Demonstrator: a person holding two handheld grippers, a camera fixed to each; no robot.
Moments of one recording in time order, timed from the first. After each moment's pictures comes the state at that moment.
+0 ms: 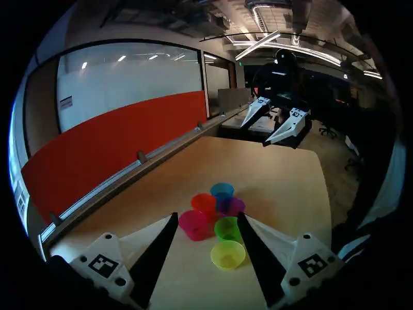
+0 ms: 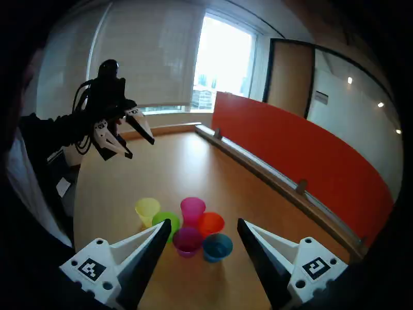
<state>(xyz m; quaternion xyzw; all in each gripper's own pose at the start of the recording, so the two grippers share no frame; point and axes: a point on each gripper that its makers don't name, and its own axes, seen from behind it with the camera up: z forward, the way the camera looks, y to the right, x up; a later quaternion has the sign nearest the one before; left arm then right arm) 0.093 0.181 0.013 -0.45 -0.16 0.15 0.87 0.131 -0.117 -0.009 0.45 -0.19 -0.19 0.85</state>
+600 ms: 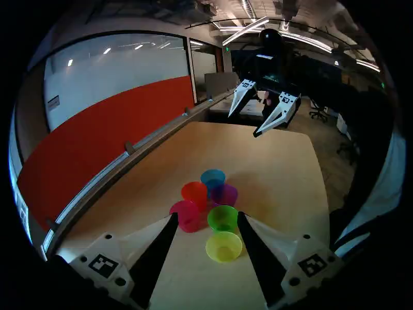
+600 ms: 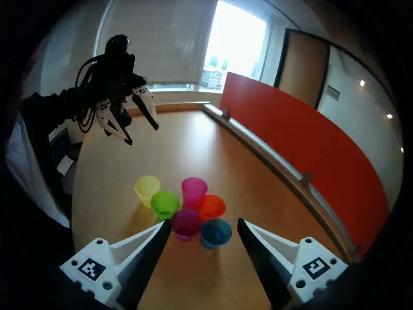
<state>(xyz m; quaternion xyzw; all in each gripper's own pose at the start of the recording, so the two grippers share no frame) 0.071 0.188 0.008 -0.48 -0.20 0.18 0.83 0.109 -0.106 -0.007 0.46 -0.24 -0.24 0.82</state>
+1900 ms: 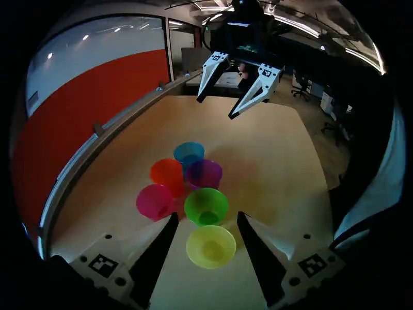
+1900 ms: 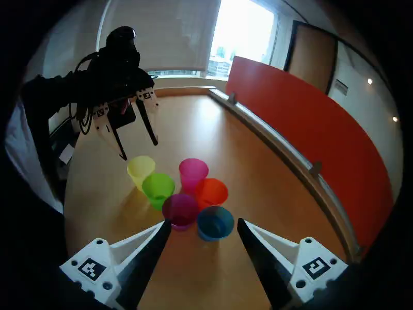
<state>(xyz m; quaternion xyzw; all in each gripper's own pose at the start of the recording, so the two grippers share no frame) -0.015 0.236 0.006 -0.53 -0.26 0.22 0.78 0.054 -0.107 0.015 0.47 -0.27 -0.26 0.80</state>
